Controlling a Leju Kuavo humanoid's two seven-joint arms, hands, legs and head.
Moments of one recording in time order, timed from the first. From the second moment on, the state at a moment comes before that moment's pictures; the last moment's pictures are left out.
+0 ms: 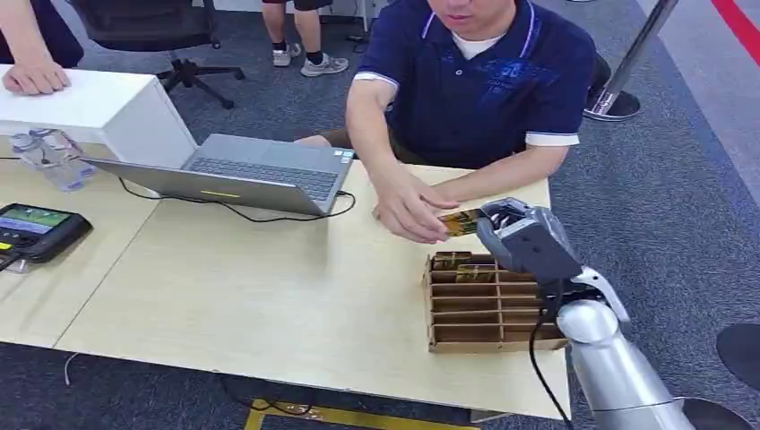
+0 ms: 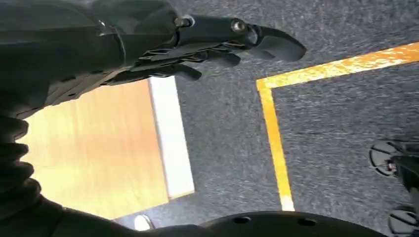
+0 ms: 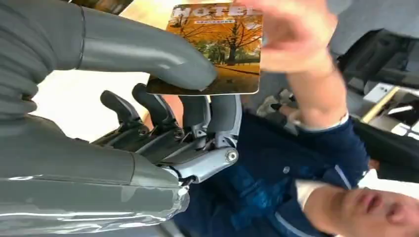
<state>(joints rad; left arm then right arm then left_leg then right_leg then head) -0.07 -0.11 0.73 -0.21 -0.79 0.10 -0.07 -0.39 -0.02 0.39 -1.33 0.38 0.01 -0.34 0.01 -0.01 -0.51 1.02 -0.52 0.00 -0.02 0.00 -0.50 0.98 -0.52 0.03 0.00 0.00</state>
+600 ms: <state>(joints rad) -0.07 -0.11 0.74 -0.21 -0.83 0.12 -0.06 -0.46 0.09 0.45 -1.16 0.35 -0.03 -0.36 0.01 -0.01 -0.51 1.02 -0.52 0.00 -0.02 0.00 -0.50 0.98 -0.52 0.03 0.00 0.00</state>
